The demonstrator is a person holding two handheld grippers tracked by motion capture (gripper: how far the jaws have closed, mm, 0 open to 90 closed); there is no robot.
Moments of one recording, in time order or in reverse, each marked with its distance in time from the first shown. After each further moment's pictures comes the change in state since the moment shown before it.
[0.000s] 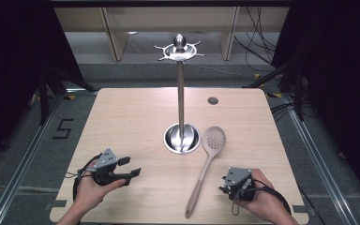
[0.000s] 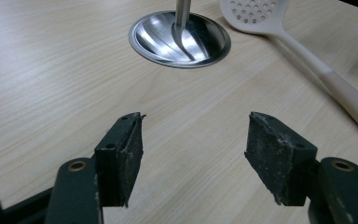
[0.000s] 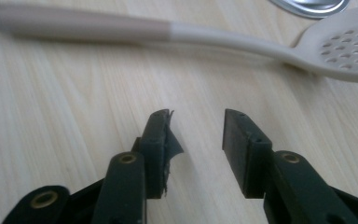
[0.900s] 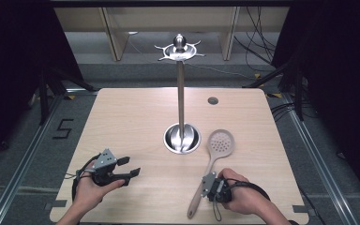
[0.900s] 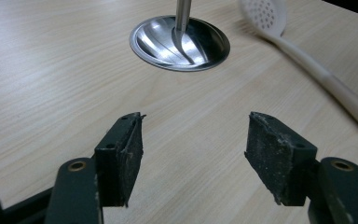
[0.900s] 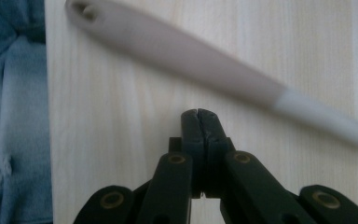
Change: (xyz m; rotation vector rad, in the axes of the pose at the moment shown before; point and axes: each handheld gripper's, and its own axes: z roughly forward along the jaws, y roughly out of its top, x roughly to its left) left arm -0.002 -0.001 -0.003 -0.018 -0.001 -0.024; right arm 0.020 0.051 0.028 0.259 0.203 -0.252
